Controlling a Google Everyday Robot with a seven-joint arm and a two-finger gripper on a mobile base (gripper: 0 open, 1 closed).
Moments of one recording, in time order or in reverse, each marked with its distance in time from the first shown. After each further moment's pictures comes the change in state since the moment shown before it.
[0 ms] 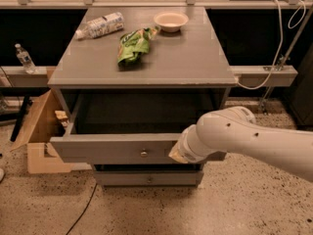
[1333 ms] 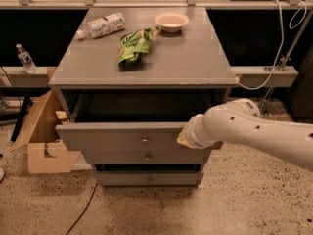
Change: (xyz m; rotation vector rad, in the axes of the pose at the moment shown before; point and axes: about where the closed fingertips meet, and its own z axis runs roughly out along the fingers) arm 0.004 -0.063 0.006 0.122 -0.011 -0.177
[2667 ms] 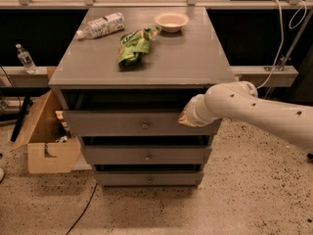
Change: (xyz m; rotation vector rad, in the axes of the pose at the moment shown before) arm -0.007 -0.082 0.018 0.071 -0.044 -0.118
